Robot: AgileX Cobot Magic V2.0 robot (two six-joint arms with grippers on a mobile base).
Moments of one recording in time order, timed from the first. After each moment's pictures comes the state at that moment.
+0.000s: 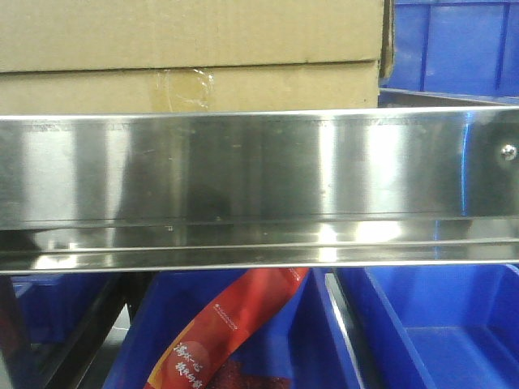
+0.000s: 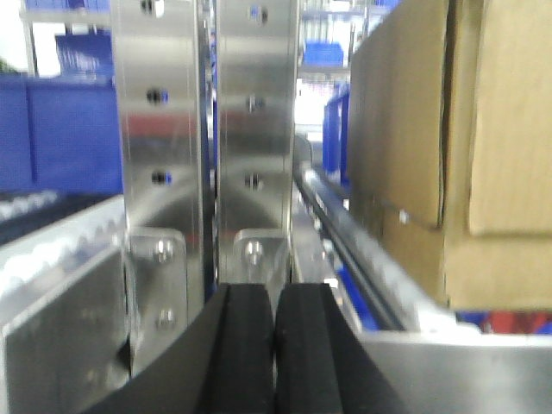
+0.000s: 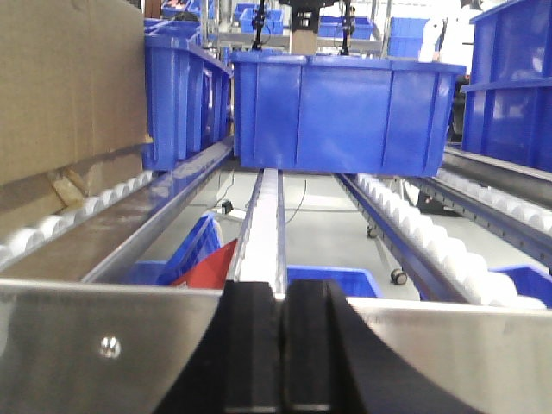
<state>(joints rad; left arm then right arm) 0.03 0.00 0.00 0.00 -0.02 0.00 0.07 0.00 0.00 0.12 0.05 -0.12</state>
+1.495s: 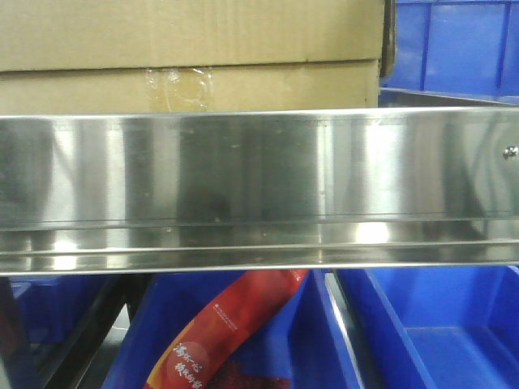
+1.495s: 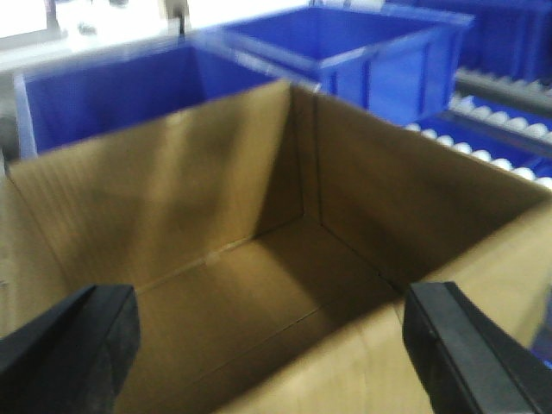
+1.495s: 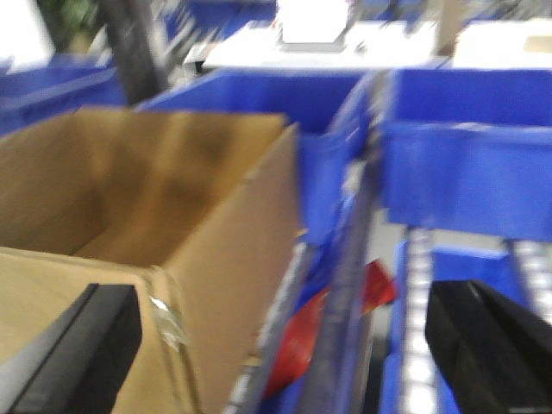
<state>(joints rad) -0.46 1.17 -1.45 0.03 0.71 0.02 0.25 0.93 -1.30 0.29 0.74 -0.16</state>
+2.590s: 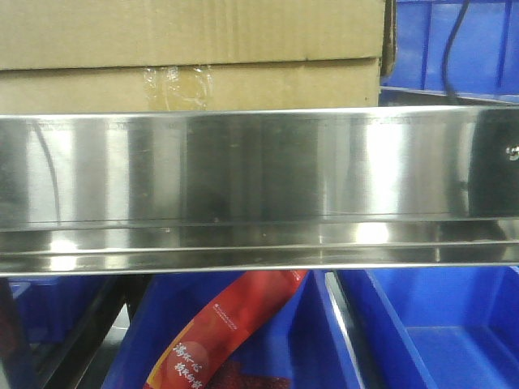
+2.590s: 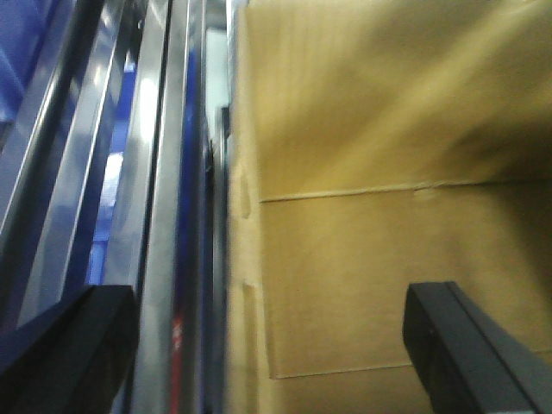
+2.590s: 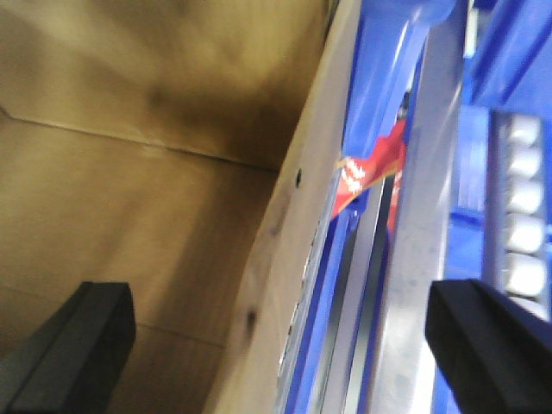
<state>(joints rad) -0.20 1.72 -1.97 0.18 1.09 -0.23 0.39 1.90 -2.19 0.08 1.17 0.05</state>
